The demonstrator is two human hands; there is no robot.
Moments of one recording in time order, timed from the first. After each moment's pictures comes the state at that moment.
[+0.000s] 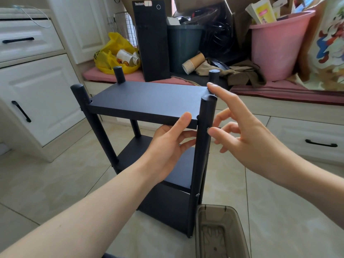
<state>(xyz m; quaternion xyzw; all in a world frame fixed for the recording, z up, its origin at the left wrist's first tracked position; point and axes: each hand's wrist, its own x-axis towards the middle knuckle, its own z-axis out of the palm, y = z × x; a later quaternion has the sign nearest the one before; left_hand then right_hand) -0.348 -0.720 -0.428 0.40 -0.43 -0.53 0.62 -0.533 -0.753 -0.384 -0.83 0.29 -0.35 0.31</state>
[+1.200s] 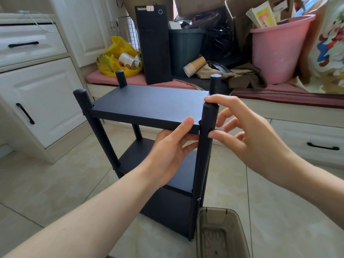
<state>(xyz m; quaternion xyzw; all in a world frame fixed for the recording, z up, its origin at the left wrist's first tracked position) -0.352 -0.717 -0.428 0.37 -0.42 -0.55 0.62 -0.537 -0.761 -0.385 -0.86 0.25 -0.39 0.24</state>
